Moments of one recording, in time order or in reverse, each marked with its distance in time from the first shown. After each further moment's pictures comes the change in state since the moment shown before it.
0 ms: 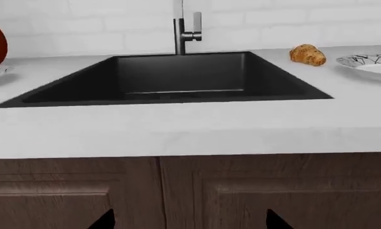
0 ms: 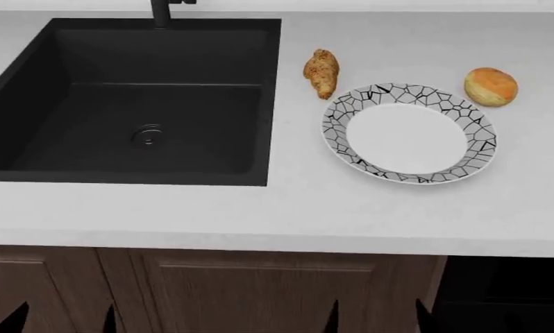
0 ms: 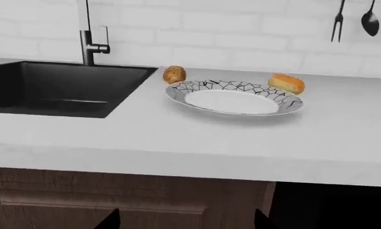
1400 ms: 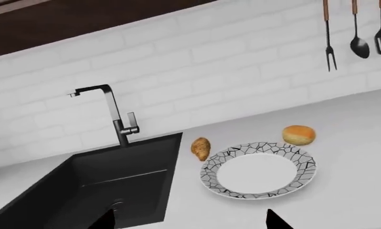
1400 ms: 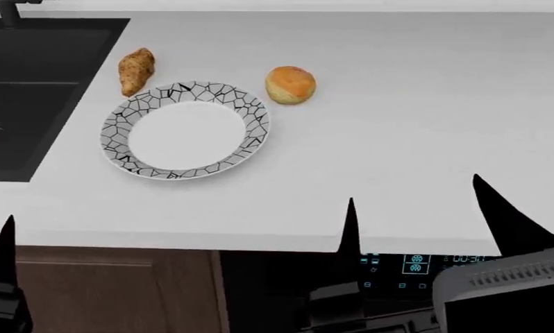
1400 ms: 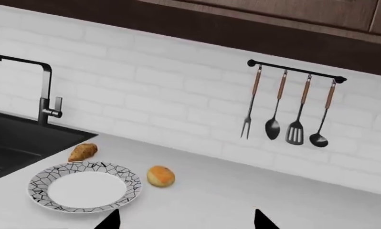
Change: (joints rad) left arm -0.261 -0.304 -0.236 0.843 -0.450 -0.919 -0.199; right arm 0.418 0.649 0.030 -0.796 1.019 0.625 0.663
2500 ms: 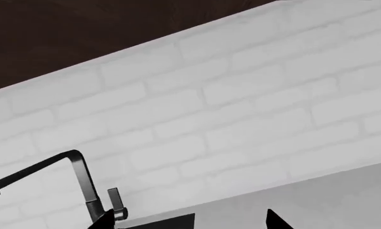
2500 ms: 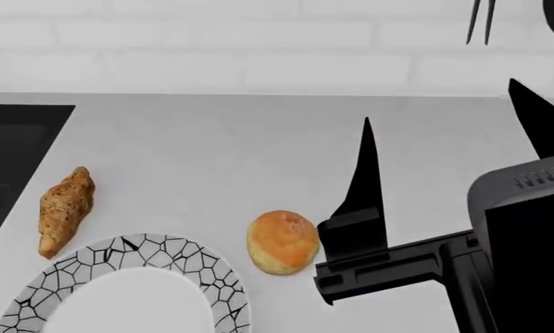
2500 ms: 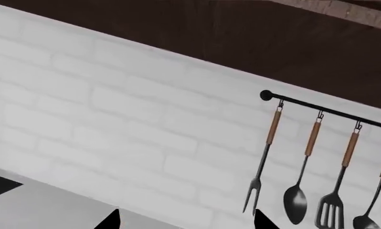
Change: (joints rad) left arm -0.409 -0.139 -0.174 -0.032 -0.666 -0.274 -0.359; right arm 0.420 0.122 -0.037 0.067 0.356 0.096 0.126
